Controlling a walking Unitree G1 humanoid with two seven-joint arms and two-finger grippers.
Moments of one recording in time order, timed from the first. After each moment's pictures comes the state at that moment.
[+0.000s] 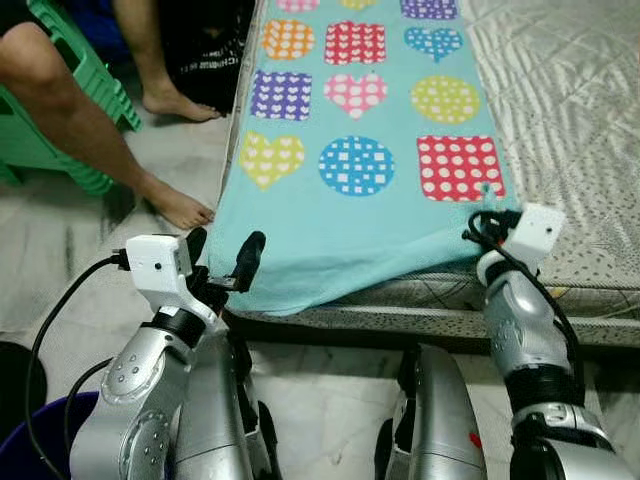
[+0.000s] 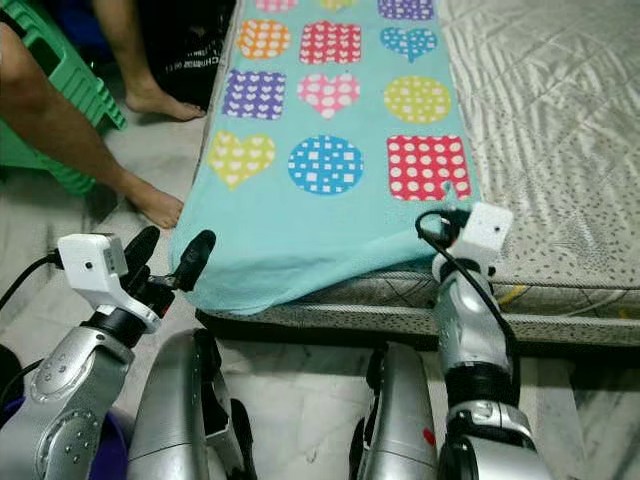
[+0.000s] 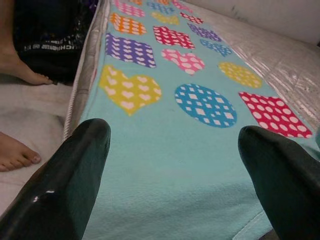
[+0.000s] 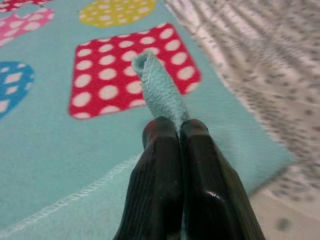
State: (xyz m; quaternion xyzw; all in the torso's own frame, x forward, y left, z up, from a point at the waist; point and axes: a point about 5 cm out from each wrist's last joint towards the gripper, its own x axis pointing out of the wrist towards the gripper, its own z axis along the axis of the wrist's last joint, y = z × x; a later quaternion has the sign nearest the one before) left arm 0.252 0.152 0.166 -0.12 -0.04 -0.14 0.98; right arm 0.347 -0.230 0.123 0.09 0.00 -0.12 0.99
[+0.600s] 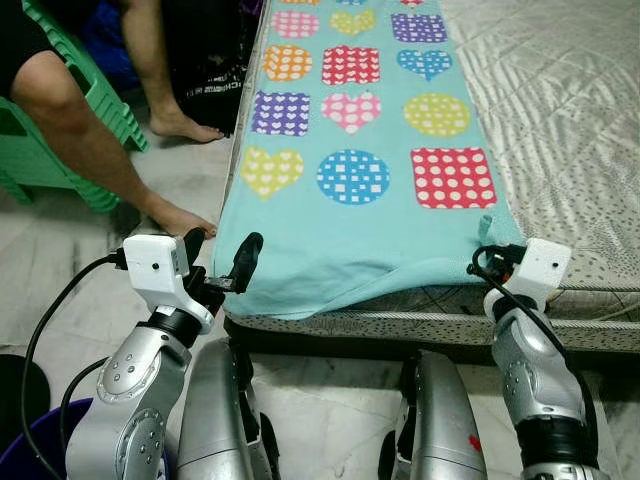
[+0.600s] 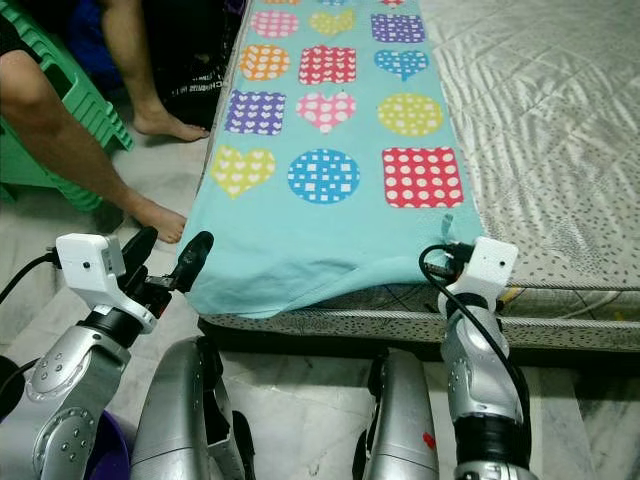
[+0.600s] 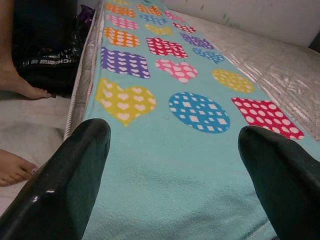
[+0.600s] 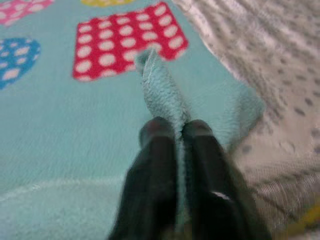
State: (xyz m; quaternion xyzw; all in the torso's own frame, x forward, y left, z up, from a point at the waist) left arm 0.251 0.155 0.165 -0.11 -0.04 -0.14 0.98; right arm 0.307 -0.224 0.102 0.09 0.05 -0.11 0.99
